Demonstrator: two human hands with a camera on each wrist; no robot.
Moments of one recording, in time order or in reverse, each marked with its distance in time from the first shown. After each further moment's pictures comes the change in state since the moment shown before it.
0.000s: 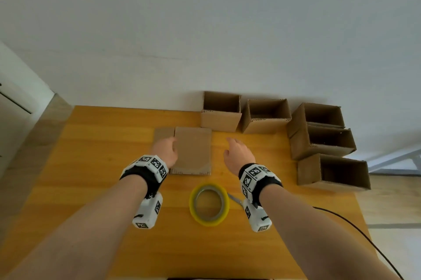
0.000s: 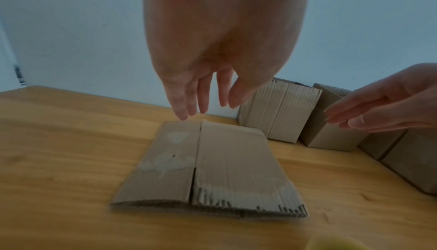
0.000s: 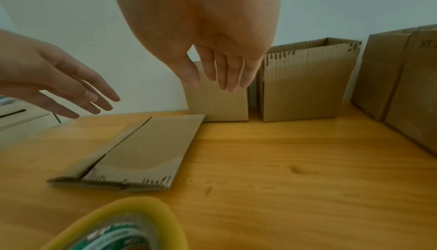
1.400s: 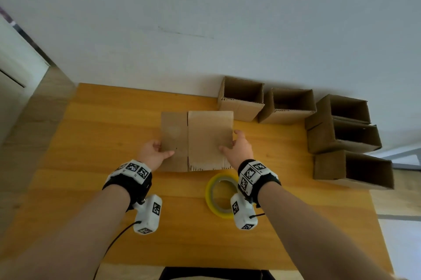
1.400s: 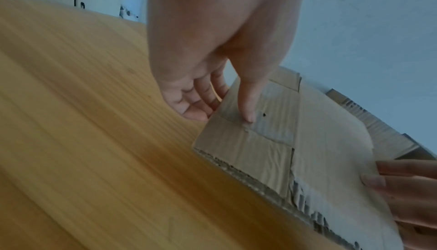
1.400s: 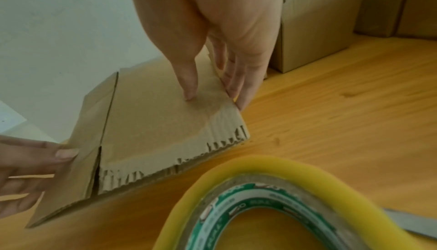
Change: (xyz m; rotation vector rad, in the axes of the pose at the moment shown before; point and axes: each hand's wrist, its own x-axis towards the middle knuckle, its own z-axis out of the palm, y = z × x) left_hand -0.001 -0.090 0.014 -0.559 -0.001 -0.370; right_hand 0.019 -0.033 0.054 0.433 0.024 0.259
